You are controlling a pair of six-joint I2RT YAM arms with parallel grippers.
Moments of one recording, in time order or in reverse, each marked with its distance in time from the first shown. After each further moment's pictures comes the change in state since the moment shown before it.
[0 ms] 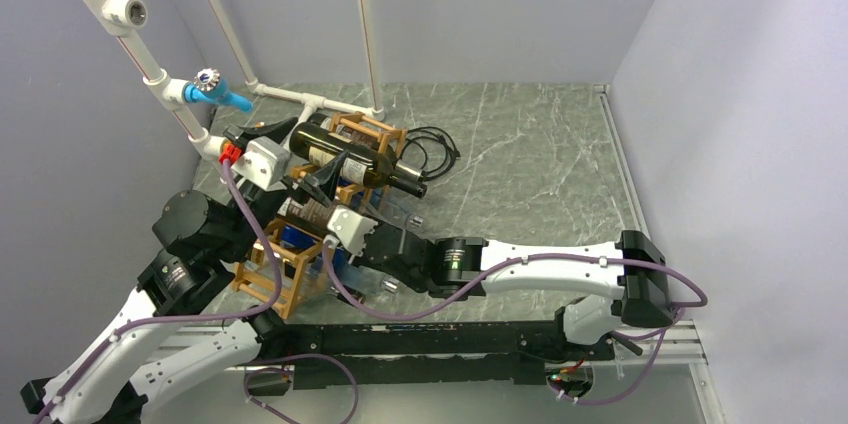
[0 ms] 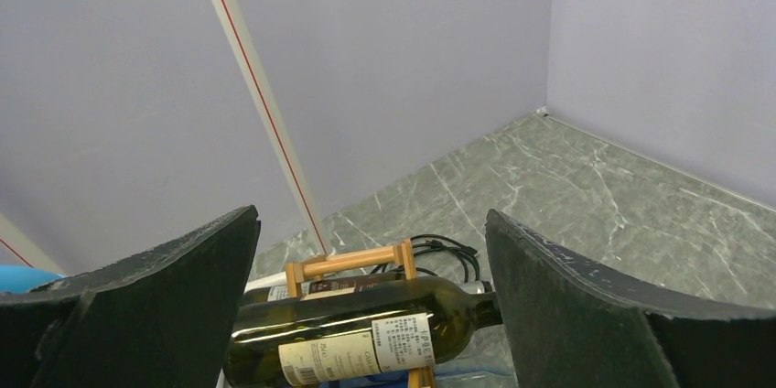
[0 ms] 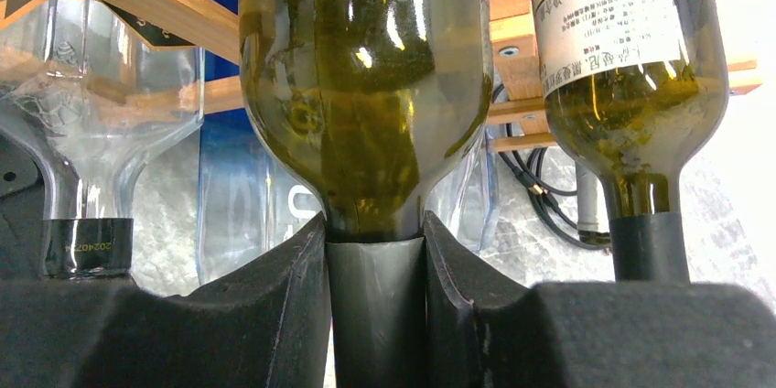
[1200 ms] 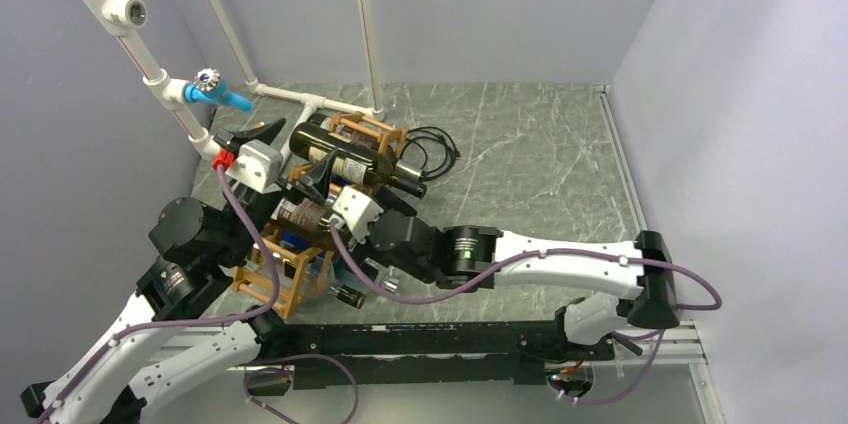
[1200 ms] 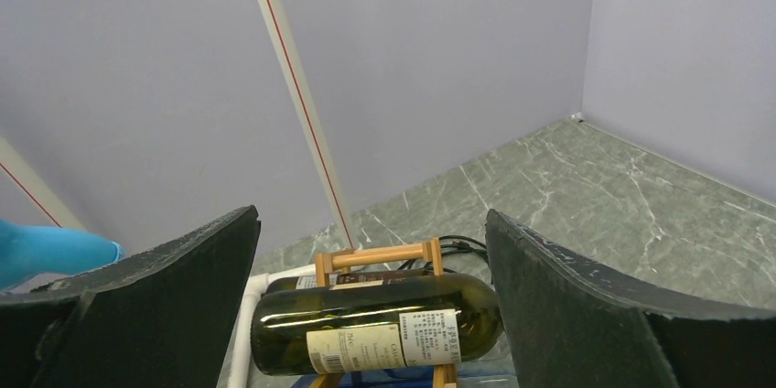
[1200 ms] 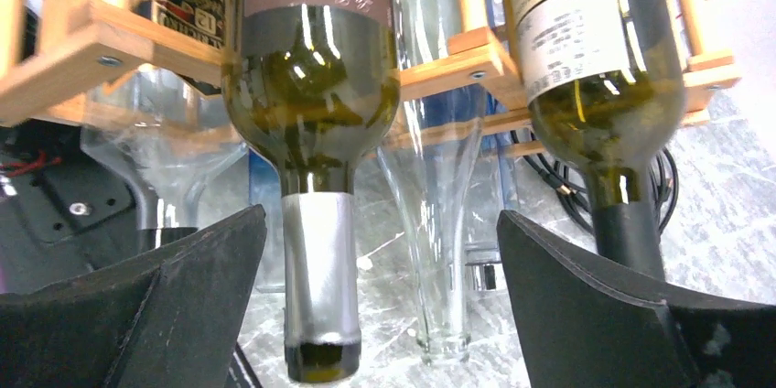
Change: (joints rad) left arm 0.000 -0.033 -0.034 0.026 -0.069 0.030; right arm -0.008 -0.006 0.108 -0.109 -0.053 0.105
